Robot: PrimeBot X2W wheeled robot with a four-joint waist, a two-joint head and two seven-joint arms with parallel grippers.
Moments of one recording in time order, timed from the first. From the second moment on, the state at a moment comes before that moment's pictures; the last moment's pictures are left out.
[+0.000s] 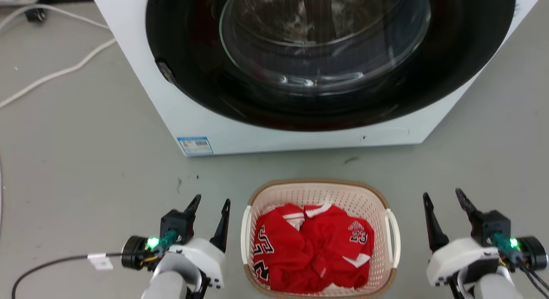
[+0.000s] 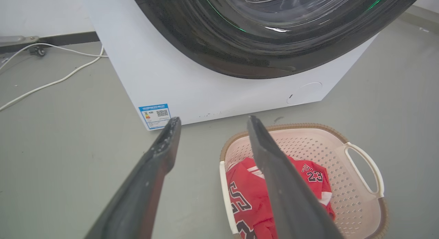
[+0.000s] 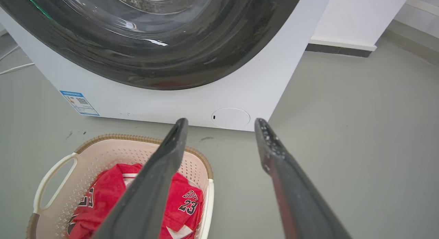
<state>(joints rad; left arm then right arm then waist) -0.26 0.05 -0.14 0.60 -0.09 -0.12 -0.26 -0.16 -0.05 -0.11 0.45 -0.11 0.13 -0.26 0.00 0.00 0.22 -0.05</state>
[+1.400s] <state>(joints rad) -0.78 0.06 -0.44 1.18 -0.29 -0.13 -0.26 -0.66 -0.05 -0.11 1.08 -0.20 0.13 -0.26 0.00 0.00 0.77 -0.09</state>
